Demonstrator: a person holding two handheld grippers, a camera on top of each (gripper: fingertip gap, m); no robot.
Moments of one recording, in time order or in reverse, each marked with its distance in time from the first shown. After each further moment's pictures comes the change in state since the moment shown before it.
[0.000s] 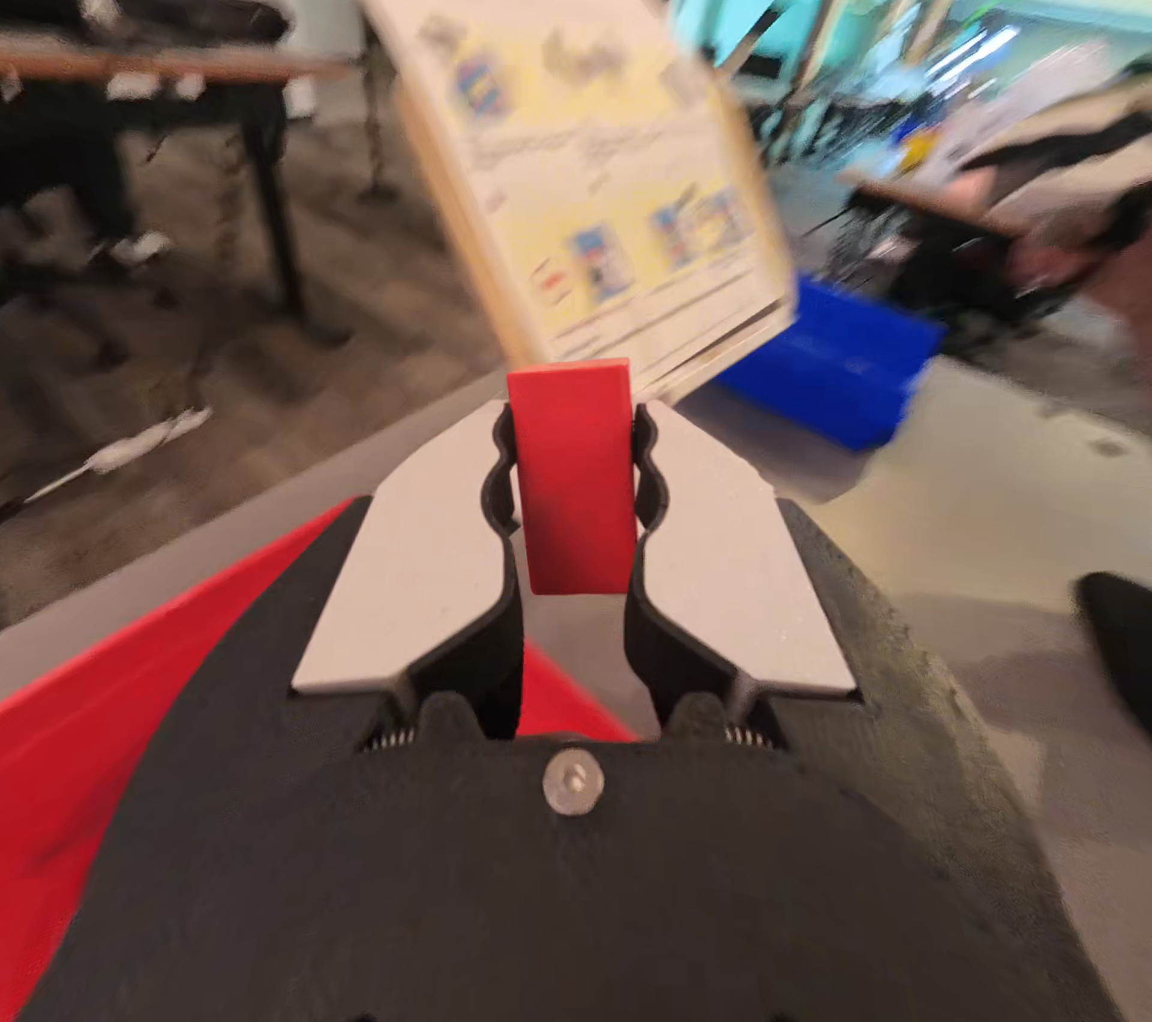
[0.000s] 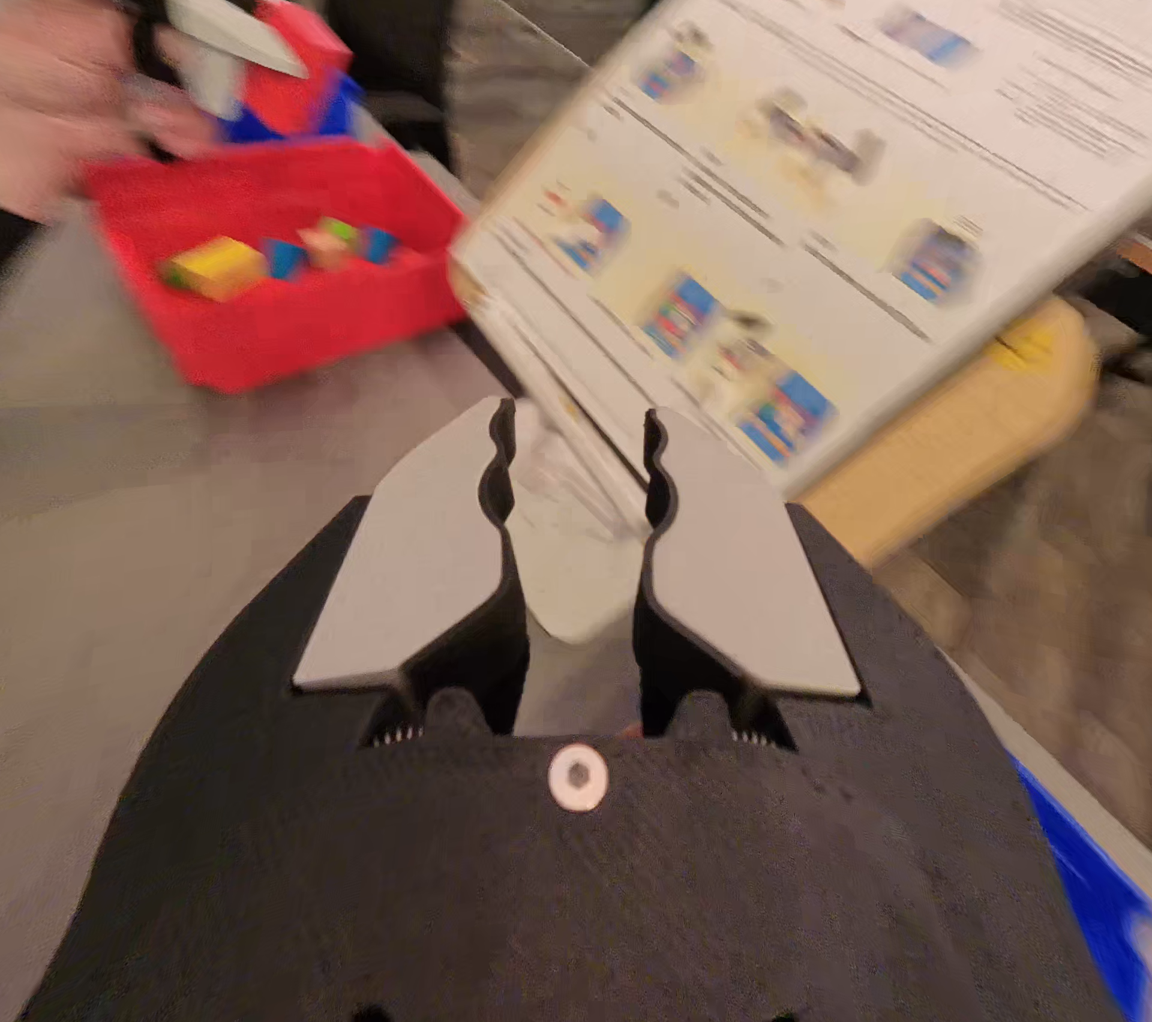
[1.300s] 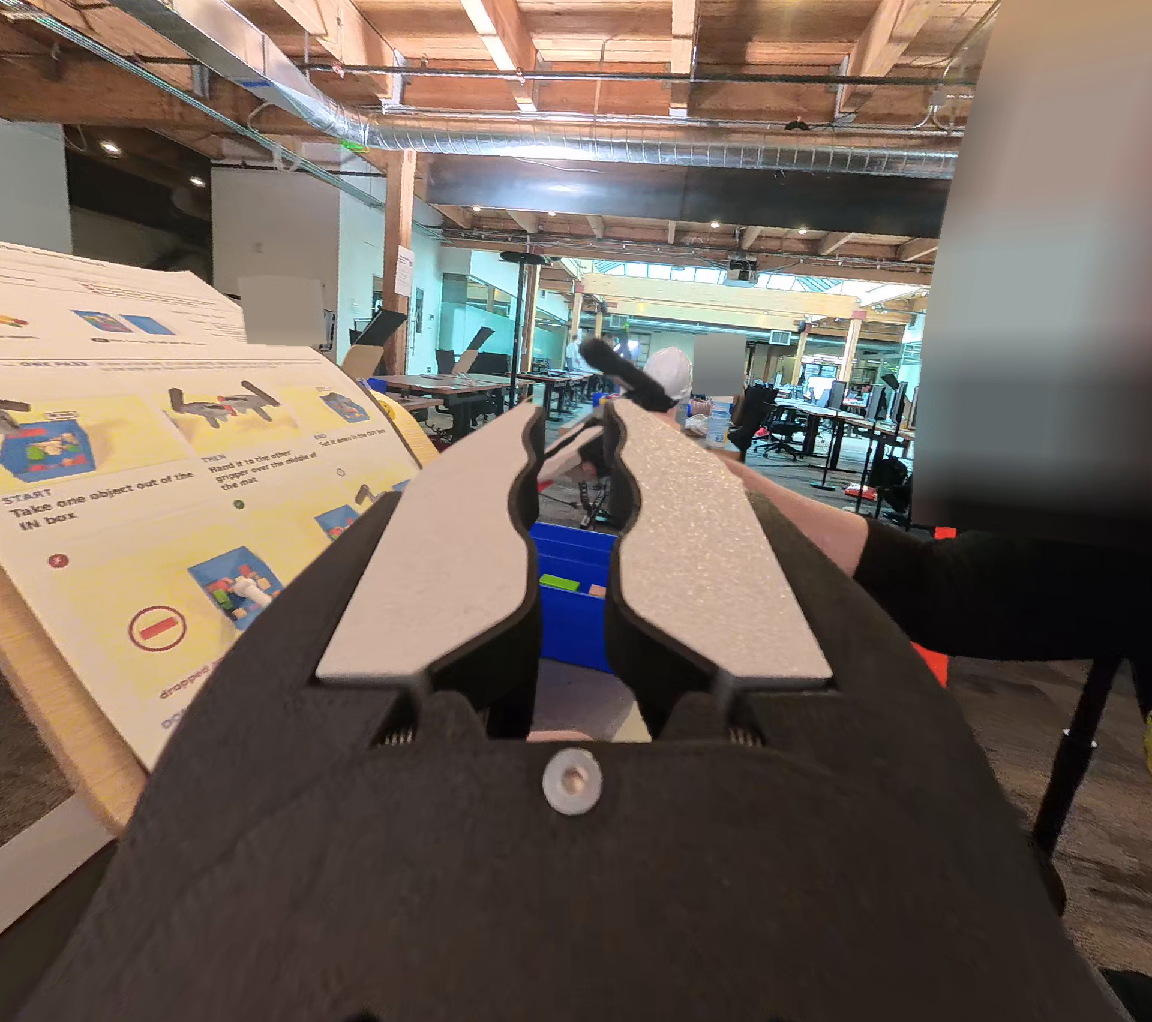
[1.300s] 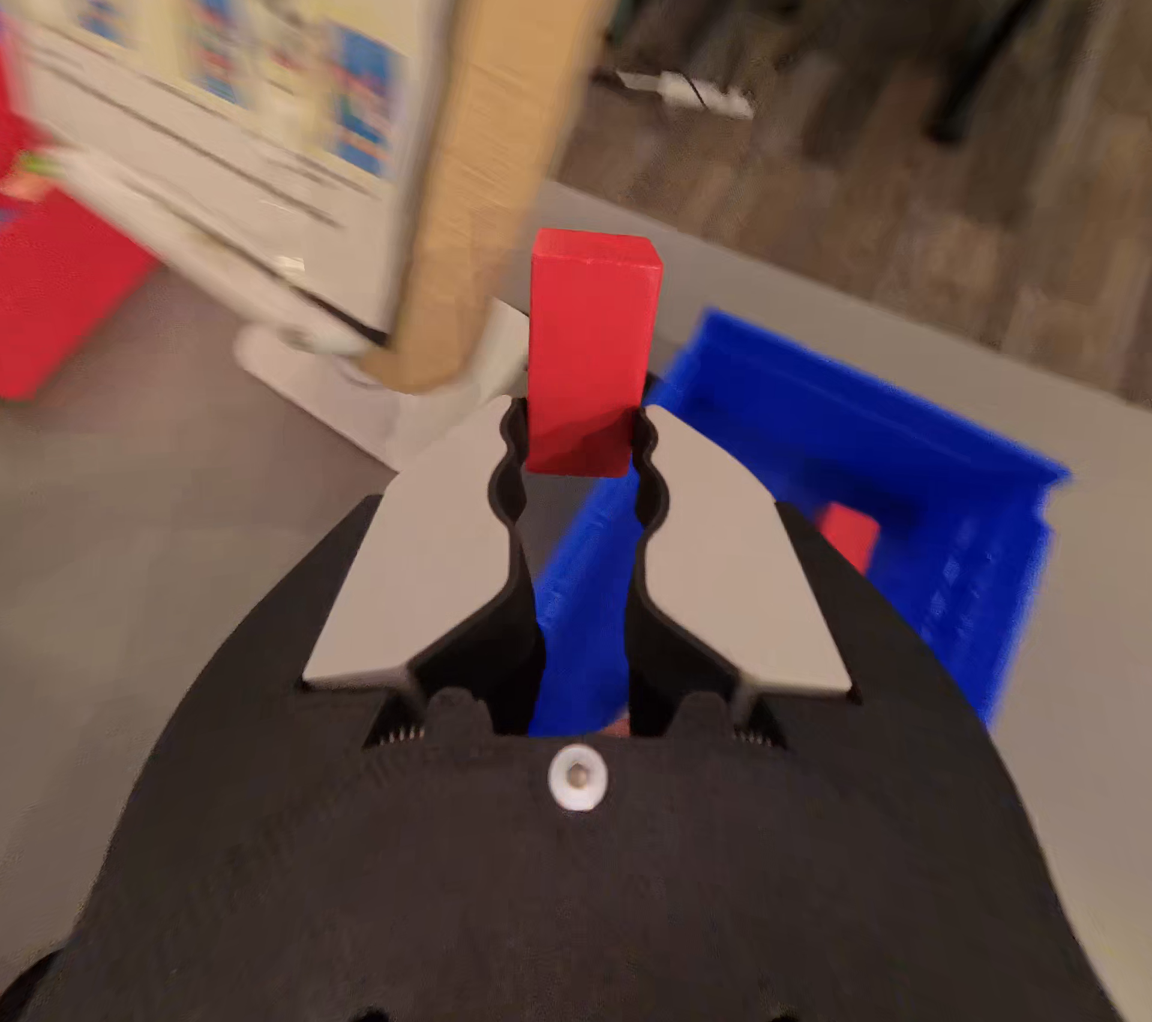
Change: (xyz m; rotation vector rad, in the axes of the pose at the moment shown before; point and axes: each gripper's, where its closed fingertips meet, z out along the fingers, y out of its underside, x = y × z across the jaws) left arm 0.143 -0.084 -0.002 0.479 0.452 -0.016; right arm 0.166 0.151 -0.045 -0.373 0.208 0.454
